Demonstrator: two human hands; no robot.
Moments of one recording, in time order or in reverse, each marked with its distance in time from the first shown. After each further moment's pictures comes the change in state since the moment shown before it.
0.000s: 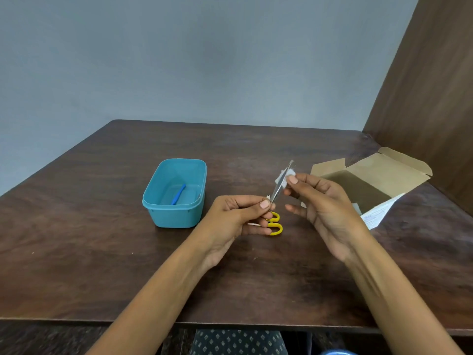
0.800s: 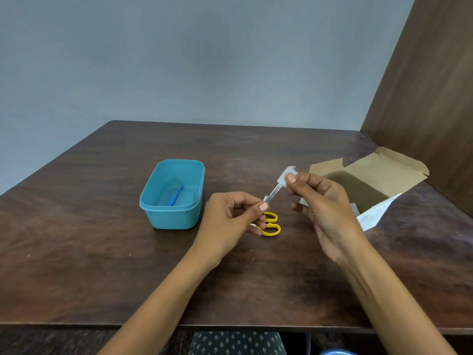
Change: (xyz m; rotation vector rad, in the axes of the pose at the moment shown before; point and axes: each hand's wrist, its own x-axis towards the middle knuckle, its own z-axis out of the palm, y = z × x) left_hand 0.000 -0.007 0.001 0.312 0.129 0.248; right_hand -0.001 0.003 0.005 -0.067 0.171 -0.073
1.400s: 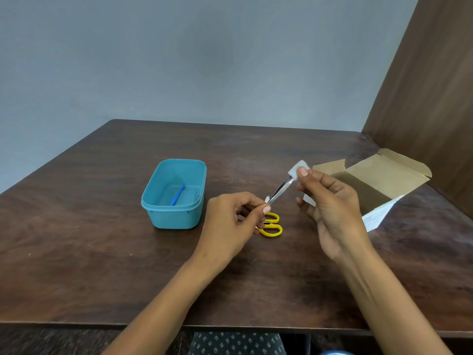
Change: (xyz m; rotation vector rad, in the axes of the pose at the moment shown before) left_hand 0.000 -0.005 0.000 0.310 0.082 0.206; right_hand 0.001 -0.005 0.004 0.149 0.169 0.022
